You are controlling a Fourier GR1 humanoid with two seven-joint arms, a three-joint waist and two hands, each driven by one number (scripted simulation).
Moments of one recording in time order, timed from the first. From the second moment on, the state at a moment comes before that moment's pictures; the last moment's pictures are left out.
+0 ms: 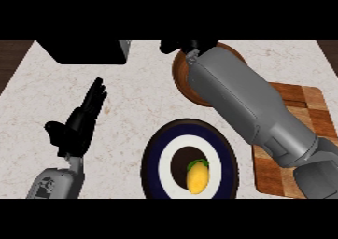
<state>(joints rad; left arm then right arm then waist) -0.17 0.12 -0.11 -1.53 0.02 0.12 0.09 -1.30 -0.15 0.59 -0.67 0.63 -0.56 0.89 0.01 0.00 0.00</state>
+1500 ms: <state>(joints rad) -0.14 0.11 -0.09 -1.54 0.00 0.09 0.07 -1.01 -0.18 0.11 -0.59 0.30 -0.63 0.06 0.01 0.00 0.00</state>
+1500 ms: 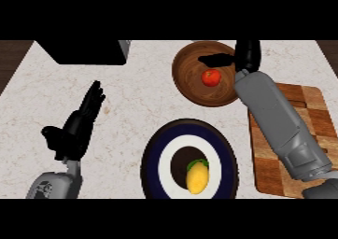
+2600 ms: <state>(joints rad) -0.13 0.08 -0.07 -1.56 -0.02 0.09 0.10 -0.47 -0.26 0.01 -1.34 0.08 -0.35 0.12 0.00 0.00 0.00</state>
